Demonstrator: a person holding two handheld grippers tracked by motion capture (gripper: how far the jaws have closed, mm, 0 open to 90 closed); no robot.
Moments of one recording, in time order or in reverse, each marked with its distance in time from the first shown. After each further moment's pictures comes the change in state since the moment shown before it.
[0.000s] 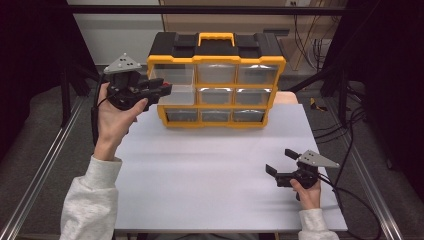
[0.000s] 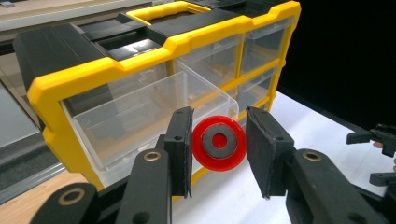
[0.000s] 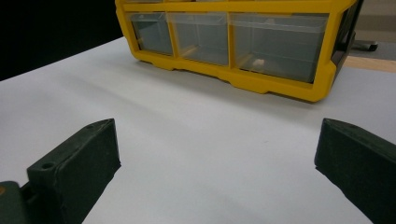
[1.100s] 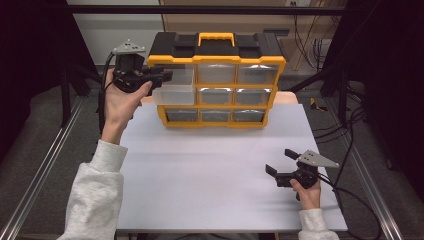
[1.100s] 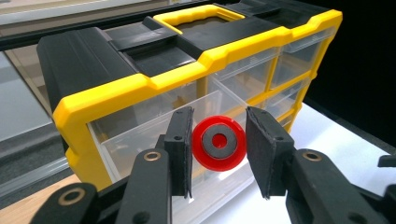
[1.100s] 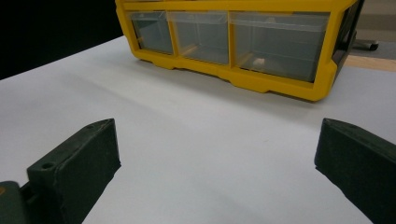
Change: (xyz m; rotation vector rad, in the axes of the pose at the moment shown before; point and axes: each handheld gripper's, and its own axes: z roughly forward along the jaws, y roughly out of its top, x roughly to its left) left arm 0.023 0.017 0.028 0.023 0.050 -0.044; right arm 0.000 0.000 0.001 0.004 0.000 -0.001
